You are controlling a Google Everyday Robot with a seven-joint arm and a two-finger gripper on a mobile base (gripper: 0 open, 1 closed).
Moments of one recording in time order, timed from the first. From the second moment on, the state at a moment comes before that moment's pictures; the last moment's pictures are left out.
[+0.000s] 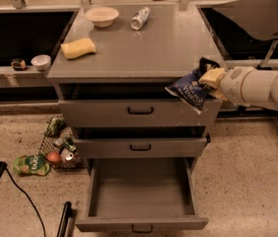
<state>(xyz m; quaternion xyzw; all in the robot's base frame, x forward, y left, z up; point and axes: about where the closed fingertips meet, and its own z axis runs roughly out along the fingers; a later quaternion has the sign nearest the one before) 0.629 -0.209 0.838 -0.83 0.23 -0.37 0.36</state>
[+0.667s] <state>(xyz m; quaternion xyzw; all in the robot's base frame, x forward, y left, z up) 0.655 -0.211 0.966 -0.78 0.11 -0.45 0.43</state>
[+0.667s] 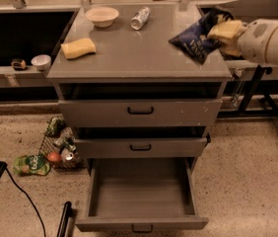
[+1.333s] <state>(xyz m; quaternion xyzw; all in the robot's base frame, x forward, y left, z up) 0.684 -0.219 1.022 -0.75 0.06 -0.50 0.43</state>
